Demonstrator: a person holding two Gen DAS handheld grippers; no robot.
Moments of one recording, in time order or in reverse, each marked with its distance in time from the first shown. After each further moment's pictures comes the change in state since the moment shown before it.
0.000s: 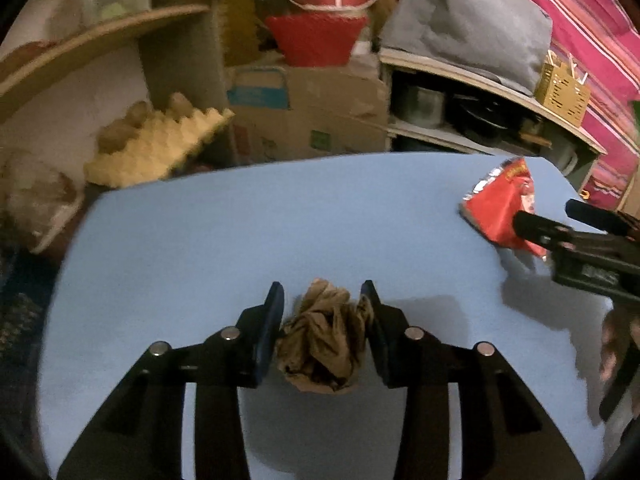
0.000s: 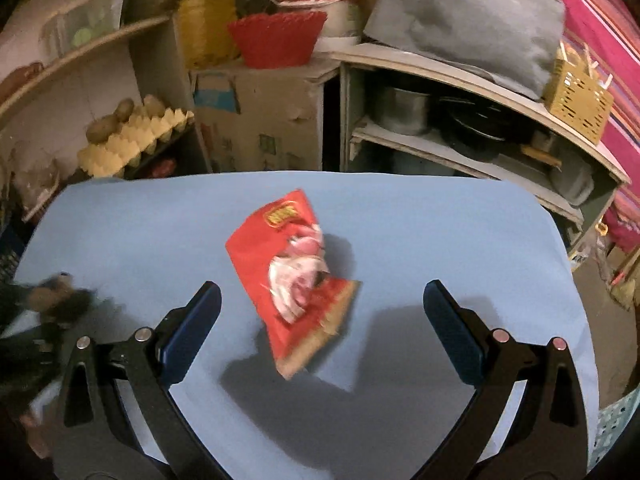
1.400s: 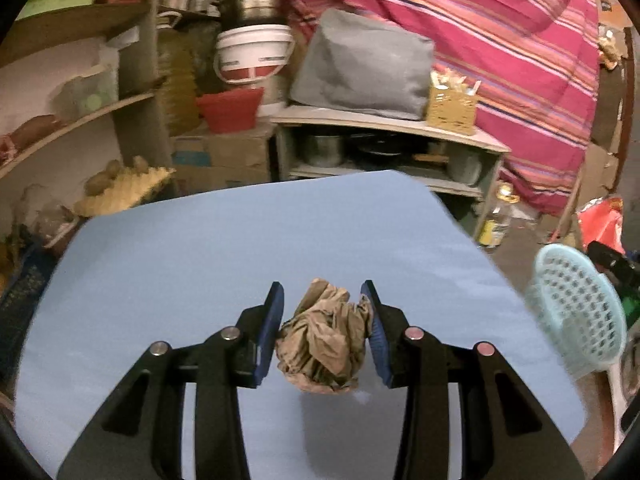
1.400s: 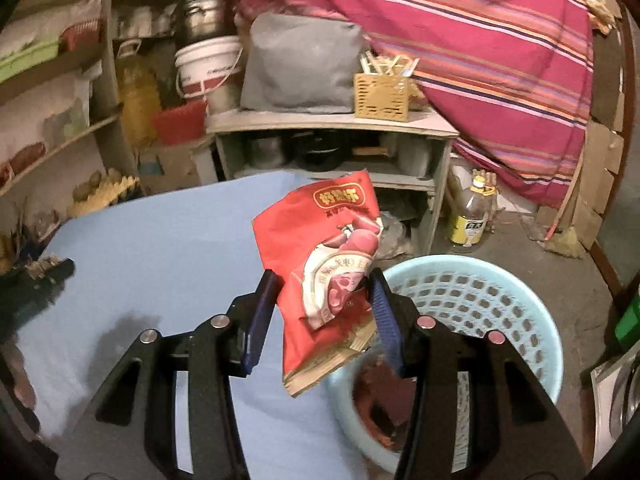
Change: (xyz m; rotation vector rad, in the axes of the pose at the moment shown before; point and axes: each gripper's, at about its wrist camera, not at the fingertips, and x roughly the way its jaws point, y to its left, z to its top) left arm -0.162 -0.216 -0.075 0.060 -0.194 -0.123; right arm -0.278 -0.241 -0.196 0.213 -0.228 -0.120
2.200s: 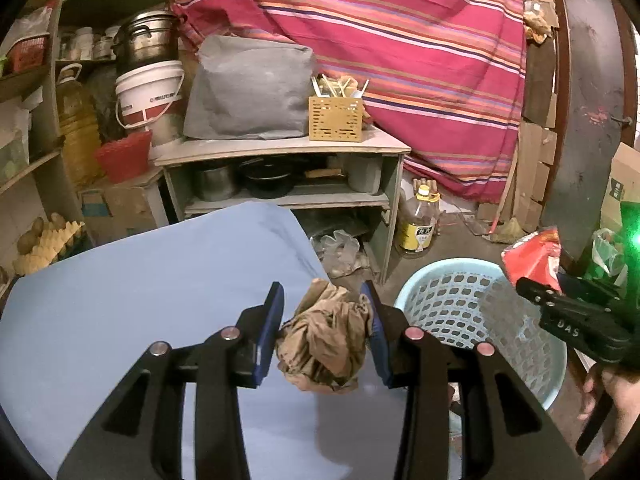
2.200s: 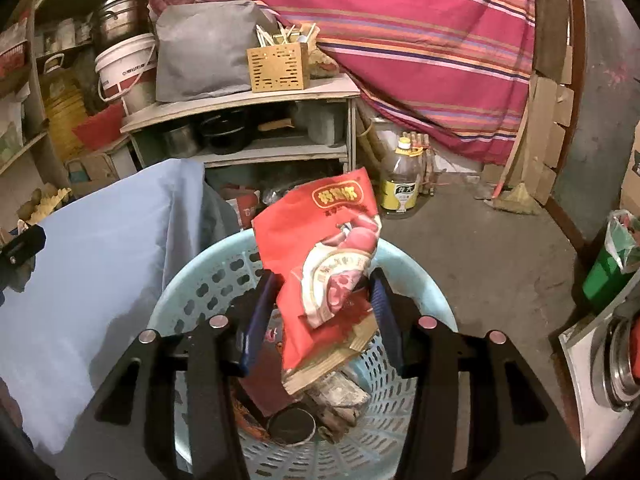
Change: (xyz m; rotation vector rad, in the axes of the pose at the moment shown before) left arm 0.015 -0.178 0.025 0.150 -0.062 -0.176; right arm 0.015 -0.133 -0.023 0.113 0.069 -0.181
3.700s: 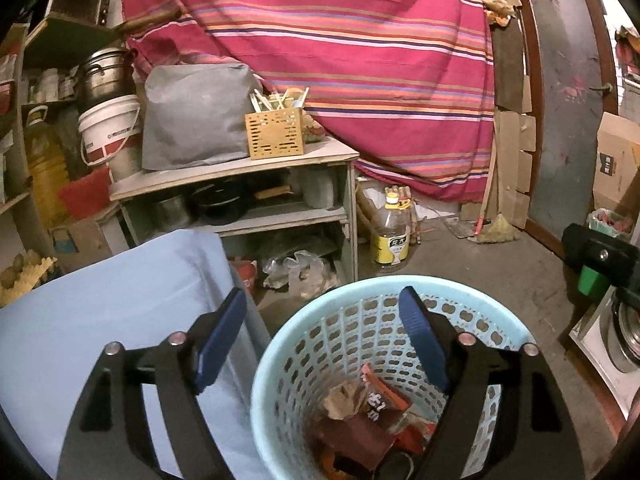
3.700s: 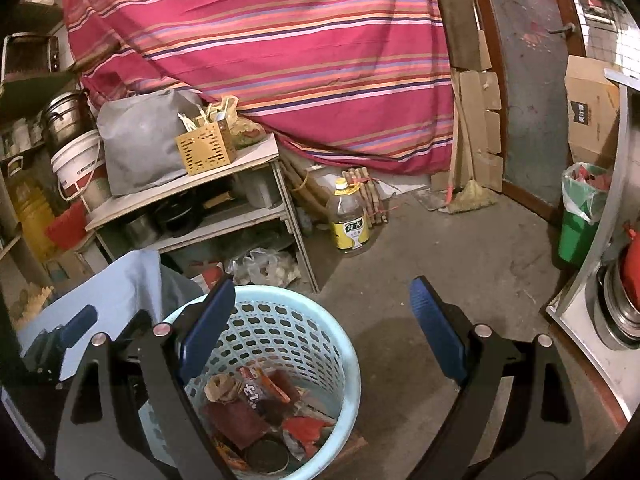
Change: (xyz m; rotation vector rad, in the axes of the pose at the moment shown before) left arm 0.046 -0.127 -0.003 0.096 -0.080 -0.011; right arm -0.059 -0.080 -0.004 0.263 -0.188 -0.098
